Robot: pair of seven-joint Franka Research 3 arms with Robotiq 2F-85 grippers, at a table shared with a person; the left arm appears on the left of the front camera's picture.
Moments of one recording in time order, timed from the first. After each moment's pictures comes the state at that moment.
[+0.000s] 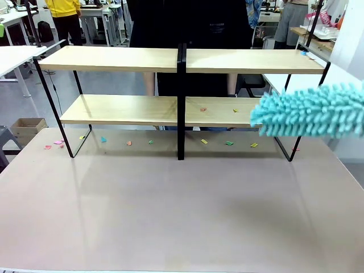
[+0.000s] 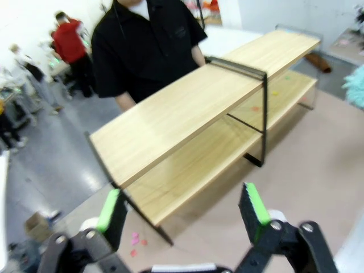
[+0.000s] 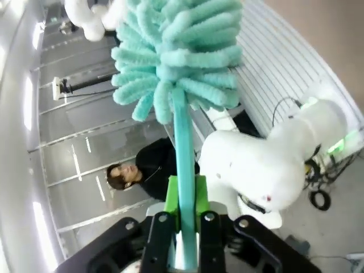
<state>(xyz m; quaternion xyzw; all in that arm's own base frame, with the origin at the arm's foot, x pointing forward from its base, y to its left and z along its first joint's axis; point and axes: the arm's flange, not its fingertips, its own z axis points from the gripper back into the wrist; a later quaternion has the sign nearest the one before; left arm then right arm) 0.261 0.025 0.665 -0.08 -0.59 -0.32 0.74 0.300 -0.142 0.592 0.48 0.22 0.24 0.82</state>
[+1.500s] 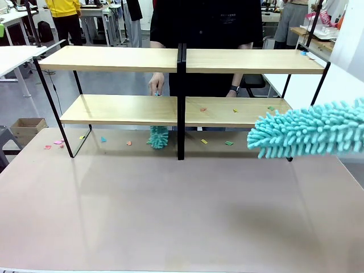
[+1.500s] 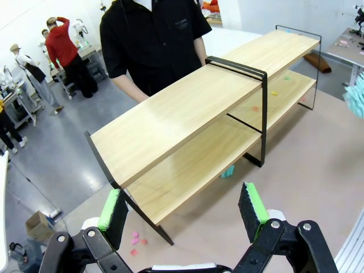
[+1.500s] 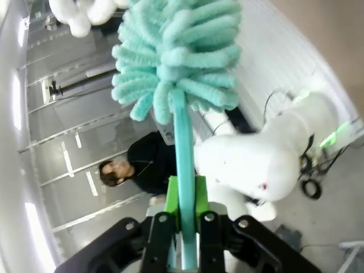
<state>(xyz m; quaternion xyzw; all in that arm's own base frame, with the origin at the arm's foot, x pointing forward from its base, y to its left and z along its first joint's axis) 0.261 0.025 0.665 -0.08 -0.58 -0.32 0.74 0.316 -0.116 0.606 0.44 0.22 0.27 0.83</state>
